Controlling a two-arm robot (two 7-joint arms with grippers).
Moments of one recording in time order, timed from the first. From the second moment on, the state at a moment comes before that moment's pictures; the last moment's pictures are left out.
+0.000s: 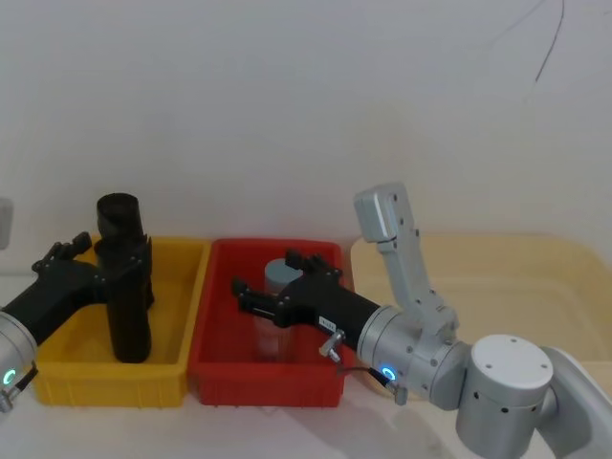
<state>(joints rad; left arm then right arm) -0.26 0.38 0.13 -1.57 -0.52 0.15 -0.30 0.49 0.20 -0.53 -1.47 0.42 0.29 0.34</state>
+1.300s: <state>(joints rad) -0.32 0.39 0.16 -1.50 -0.50 0.16 -0.28 0.59 0.19 -0.57 -1.26 0.36 0.28 0.39</state>
